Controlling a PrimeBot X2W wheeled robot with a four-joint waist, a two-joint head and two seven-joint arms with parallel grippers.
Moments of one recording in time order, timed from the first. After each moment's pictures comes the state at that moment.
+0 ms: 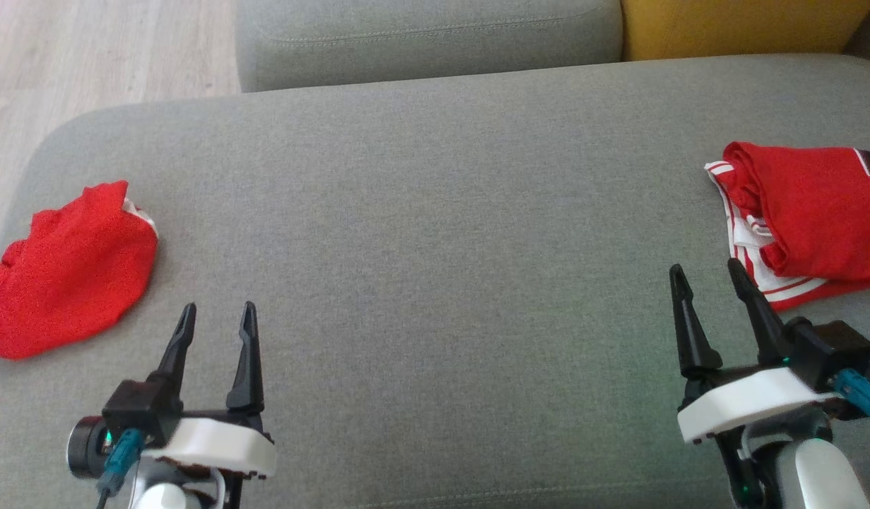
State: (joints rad) left arm 0.04 0.13 -0.18 0.09 -0.20 0.09 -0.25; right arm 0.02 -0.05 0.02 0.00 0.14 0.13 0.01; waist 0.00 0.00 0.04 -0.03
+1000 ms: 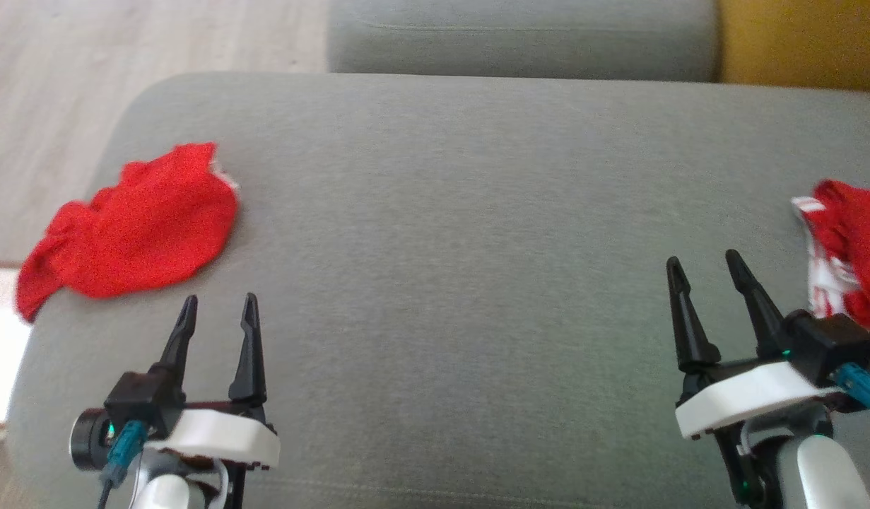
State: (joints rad) left arm 0.02 0.12 -0.17 0.10 -0.19 0.10 -0.25; right arm 0.02 -0.05 0.03 -0.04 0.15 0.13 0.04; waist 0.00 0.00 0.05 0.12
